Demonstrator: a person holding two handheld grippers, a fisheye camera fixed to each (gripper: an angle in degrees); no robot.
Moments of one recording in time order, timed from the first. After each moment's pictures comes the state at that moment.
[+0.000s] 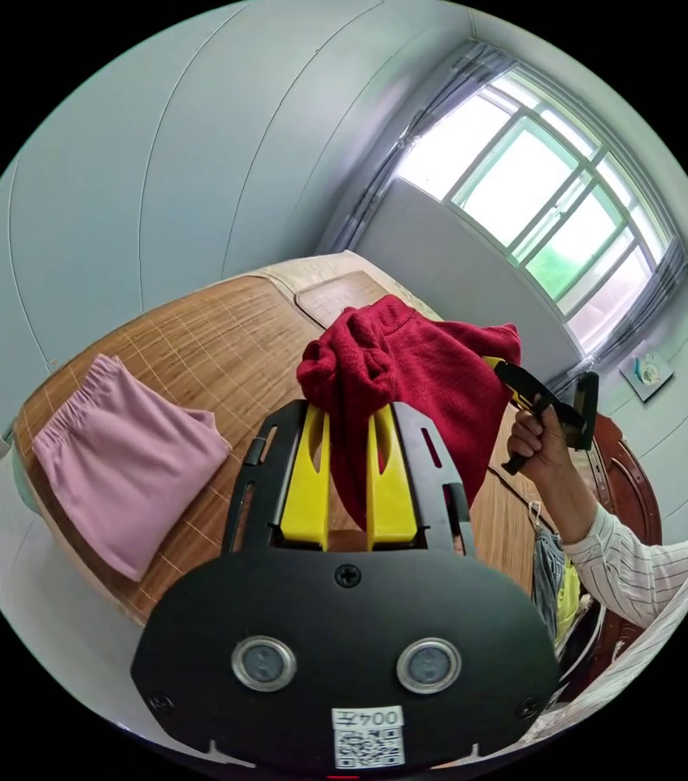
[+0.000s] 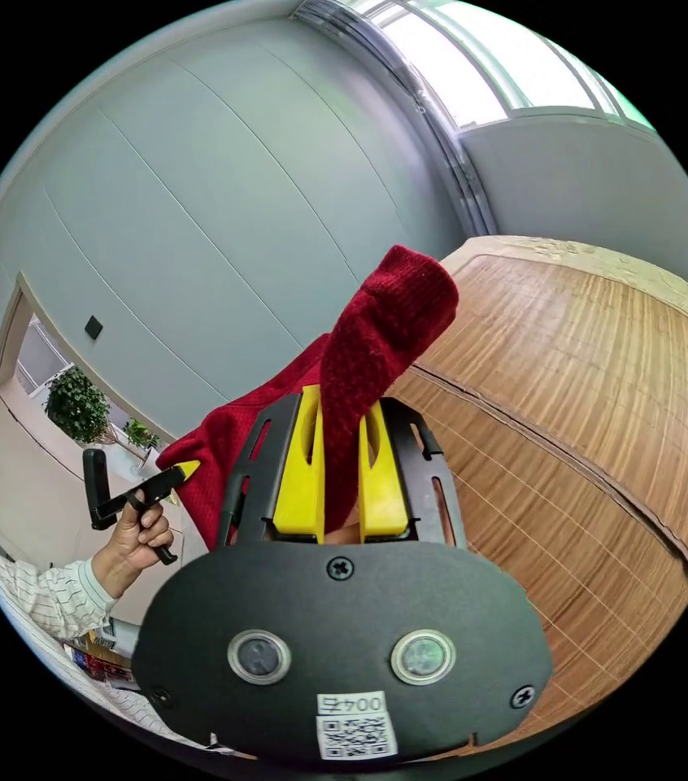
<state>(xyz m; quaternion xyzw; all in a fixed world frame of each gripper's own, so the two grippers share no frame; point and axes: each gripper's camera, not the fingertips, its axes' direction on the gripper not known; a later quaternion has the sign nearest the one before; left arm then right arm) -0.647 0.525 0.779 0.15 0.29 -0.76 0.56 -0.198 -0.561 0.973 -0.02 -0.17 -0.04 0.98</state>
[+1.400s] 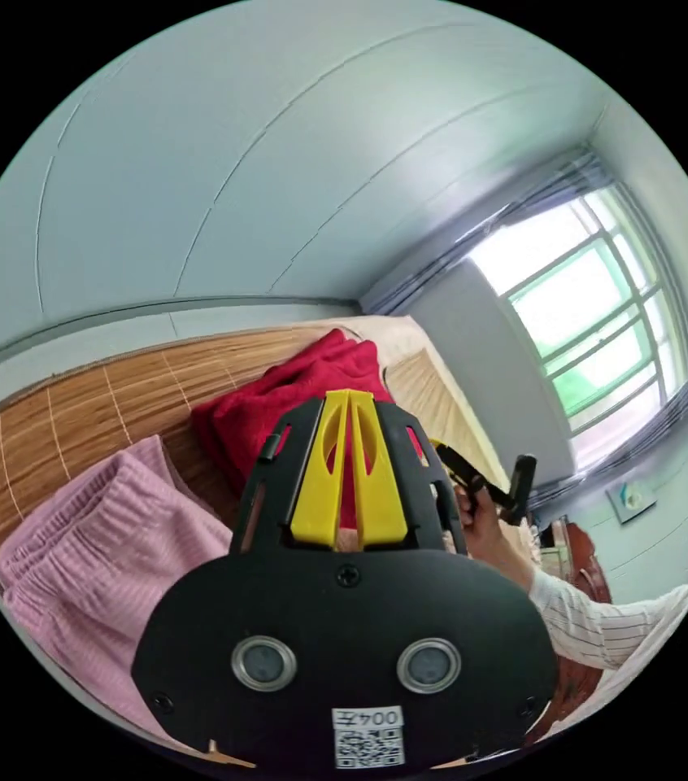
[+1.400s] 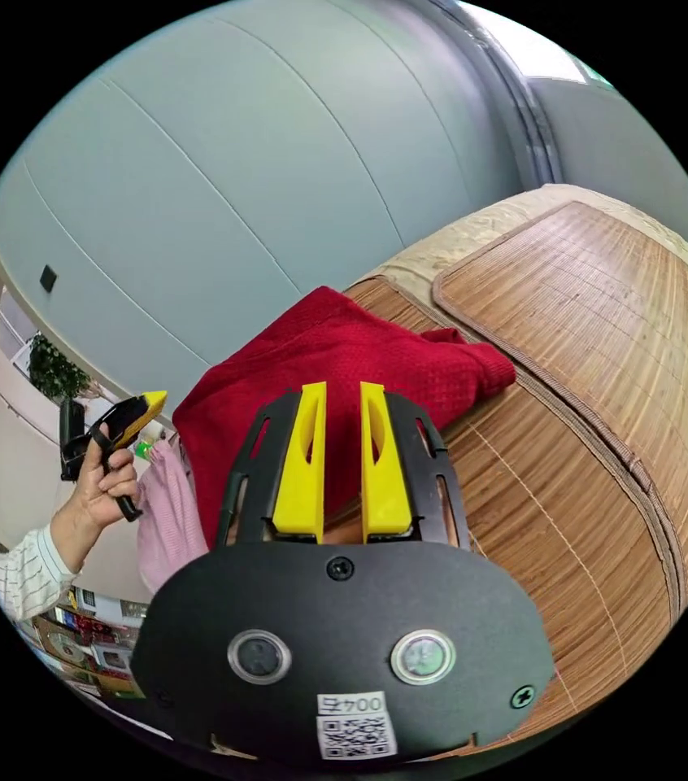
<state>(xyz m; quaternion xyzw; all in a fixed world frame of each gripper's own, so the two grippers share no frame) -0.723 0.700 1.098 0.09 0.30 -0.85 0.43 -0.369 -0.673 1.317 -0.13 -0.15 -0.12 0.97</state>
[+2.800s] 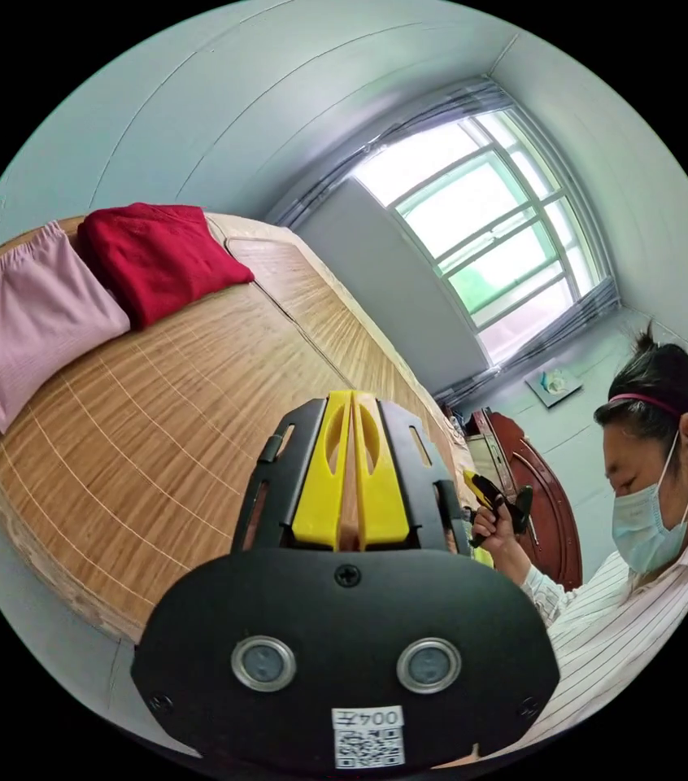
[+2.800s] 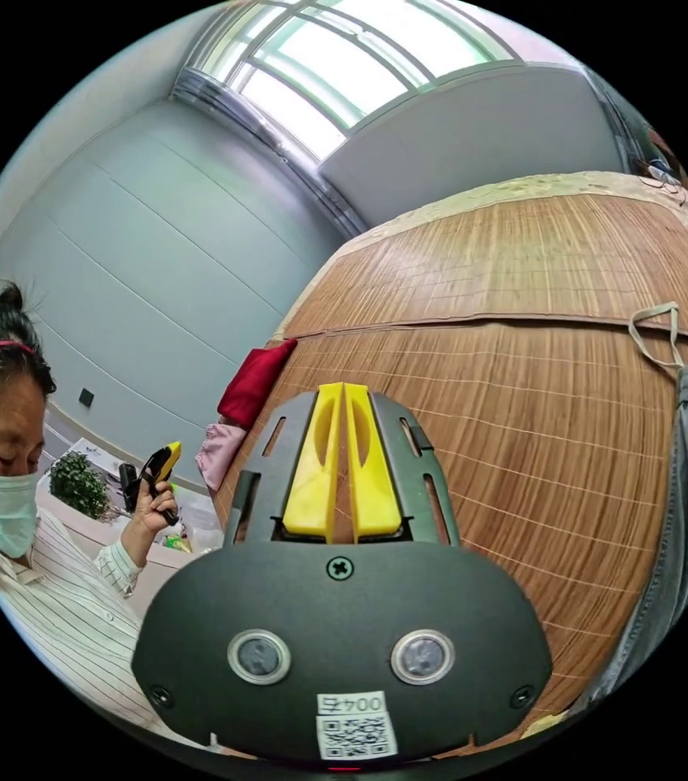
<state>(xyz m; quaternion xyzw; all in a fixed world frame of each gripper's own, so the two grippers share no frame) -0.496 0.353 0.644 0.28 0.43 -0.71 0.47 0.076 -0.263 0.547 0.02 -0.09 0.13 0.99</state>
